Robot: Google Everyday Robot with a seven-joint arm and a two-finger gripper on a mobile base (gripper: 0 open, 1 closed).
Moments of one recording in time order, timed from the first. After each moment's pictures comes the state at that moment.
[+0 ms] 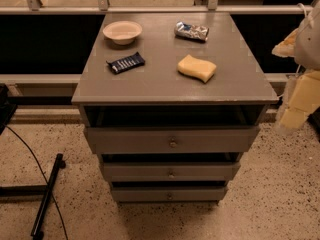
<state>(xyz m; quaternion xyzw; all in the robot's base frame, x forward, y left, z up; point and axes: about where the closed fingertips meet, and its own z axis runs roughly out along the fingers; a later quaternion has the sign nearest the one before) 0.438 -0.217 0.976 -0.60 0.78 -0.03 0.16</state>
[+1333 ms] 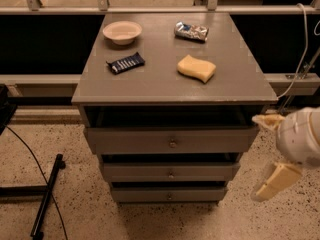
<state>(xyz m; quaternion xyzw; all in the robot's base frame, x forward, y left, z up) 0.399 -0.206 0.833 -0.61 0.75 0.06 0.25</state>
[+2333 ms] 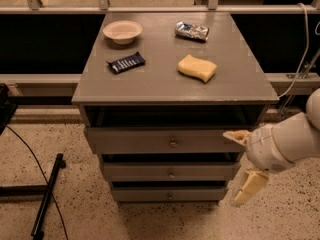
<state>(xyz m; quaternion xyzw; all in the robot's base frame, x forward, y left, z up) 0.416 -0.179 0.756 -0.64 0.71 0.14 0.25</state>
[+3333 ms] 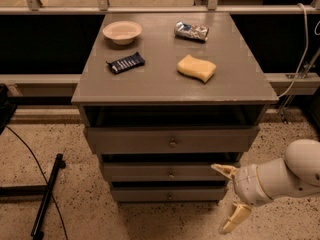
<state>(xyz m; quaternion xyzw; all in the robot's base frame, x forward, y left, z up) 0.394 -0.163 0.630 -0.64 0.68 0.21 0.28</state>
